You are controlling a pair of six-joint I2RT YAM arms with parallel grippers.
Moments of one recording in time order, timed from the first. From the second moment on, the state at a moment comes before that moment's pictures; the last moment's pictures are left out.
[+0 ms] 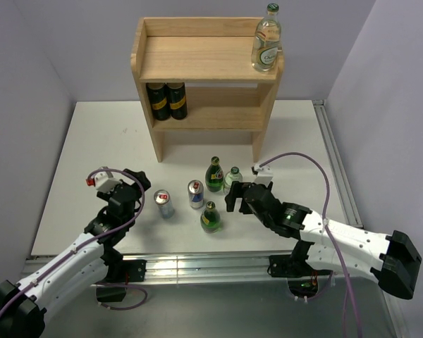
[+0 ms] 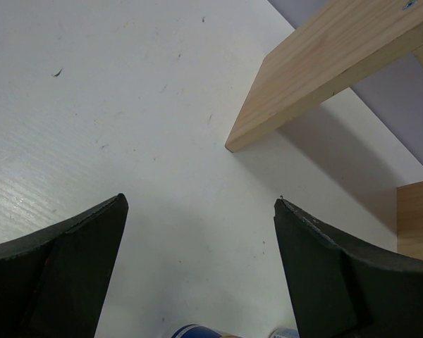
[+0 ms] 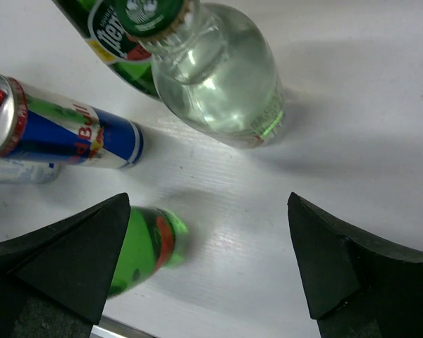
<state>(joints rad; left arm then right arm) -0.58 0.68 0.28 0.04 -0.76 -0.88 0.96 0.88 0.51 -0.30 0.47 0.75</state>
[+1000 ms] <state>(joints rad) -0.58 0.74 0.27 0.13 -0.76 -0.83 0.91 1.50 0.53 0.27 0.75 0.71</state>
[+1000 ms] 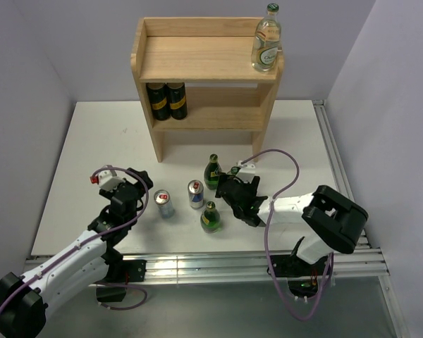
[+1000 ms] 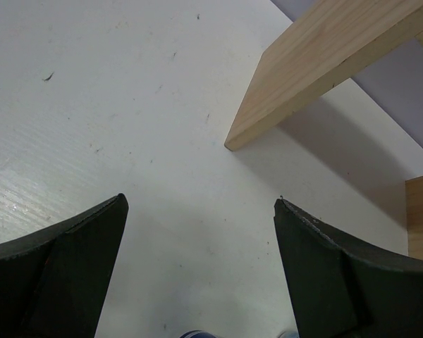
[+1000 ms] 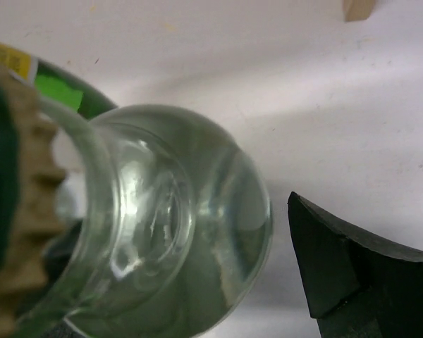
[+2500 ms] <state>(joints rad) -0.58 0.73 0.26 0.15 -0.76 -0.83 0.91 1.34 1.52 -0.30 0.83 0.37</state>
